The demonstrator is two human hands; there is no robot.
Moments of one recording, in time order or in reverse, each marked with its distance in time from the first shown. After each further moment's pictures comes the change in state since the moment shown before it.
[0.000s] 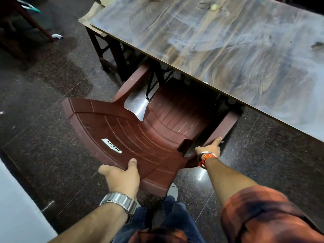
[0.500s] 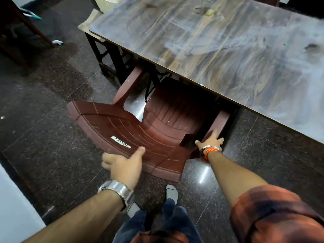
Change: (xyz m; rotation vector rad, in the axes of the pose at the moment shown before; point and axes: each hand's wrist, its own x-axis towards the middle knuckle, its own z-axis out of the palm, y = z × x) left_hand 0.002 0.024 0.011 0.115 -0.126 0.046; right_hand 0.012 -0.023 -0.022 -0.187 -0.023 -0.064
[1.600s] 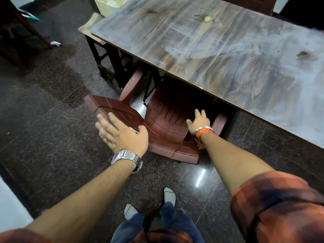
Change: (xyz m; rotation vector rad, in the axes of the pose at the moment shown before) left_hand 0.052 0.029 0.028 0.319 0.353 0.548; right_hand -0.002 -0.082 -0.017 -0.229 0.018 -0.443
